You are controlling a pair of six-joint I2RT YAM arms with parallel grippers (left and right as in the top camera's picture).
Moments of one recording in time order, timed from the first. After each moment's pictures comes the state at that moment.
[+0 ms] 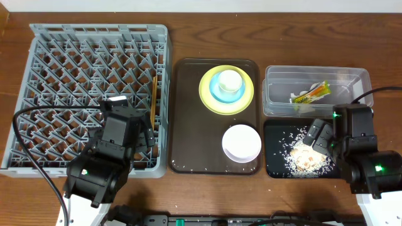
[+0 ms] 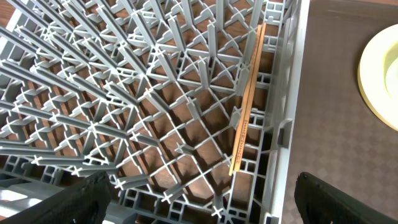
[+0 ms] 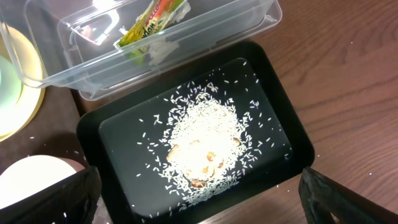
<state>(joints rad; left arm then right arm) -0.33 0.90 0.97 -1.02 -0.38 -0.40 0.13 0.94 1.03 -1.16 0.28 0.53</state>
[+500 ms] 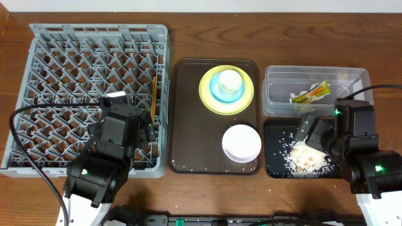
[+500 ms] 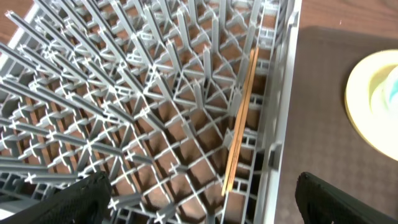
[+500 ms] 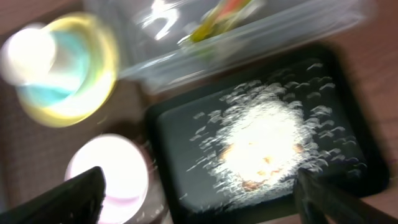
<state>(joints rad) -0.33 0.90 0.97 -0.95 -0.40 -0.40 0.13 0.94 1.03 -1.08 0.06 0.51</state>
